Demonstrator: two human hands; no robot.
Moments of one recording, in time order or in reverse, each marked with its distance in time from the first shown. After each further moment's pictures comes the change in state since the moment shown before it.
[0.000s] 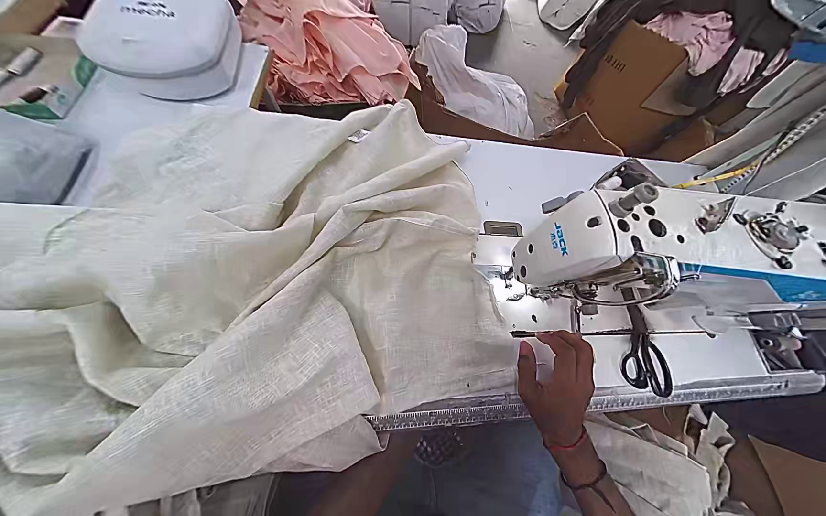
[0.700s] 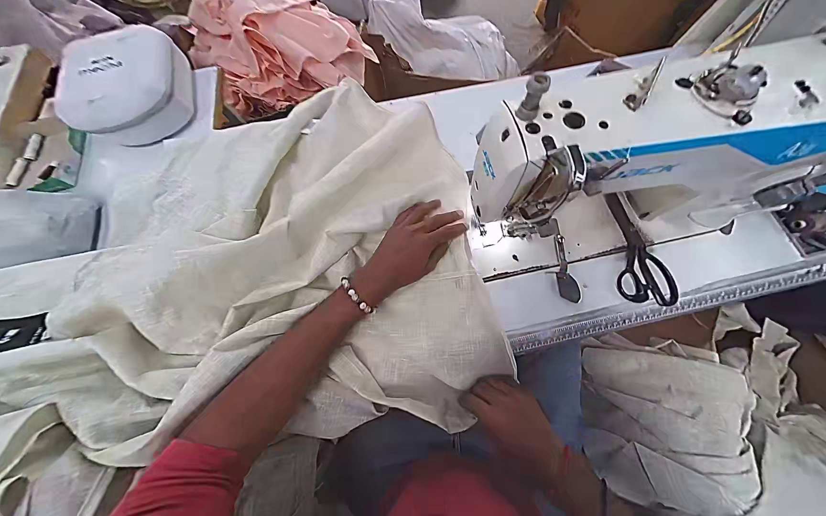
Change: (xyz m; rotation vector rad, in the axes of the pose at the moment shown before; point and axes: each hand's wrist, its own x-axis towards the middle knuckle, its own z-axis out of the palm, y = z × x) left_hand 0.086 0.130 -0.113 0.996 0.458 1.245; right_hand -0.128 -0.057 -0.042 0.314 -0.616 -0.270
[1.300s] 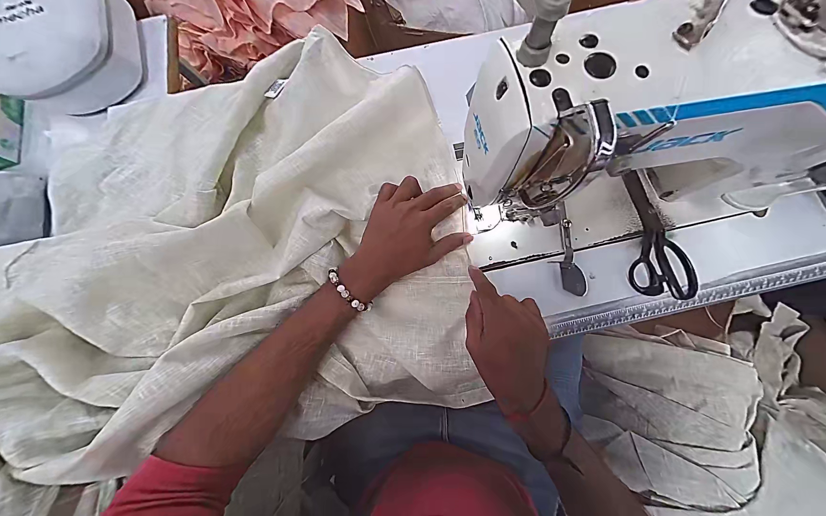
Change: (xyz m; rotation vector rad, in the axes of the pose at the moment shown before) left_hand 0.016 0.022 -0.004 0.195 0.019 -0.103; right_hand 0.115 0.022 -0.041 -0.291 0.352 0.523
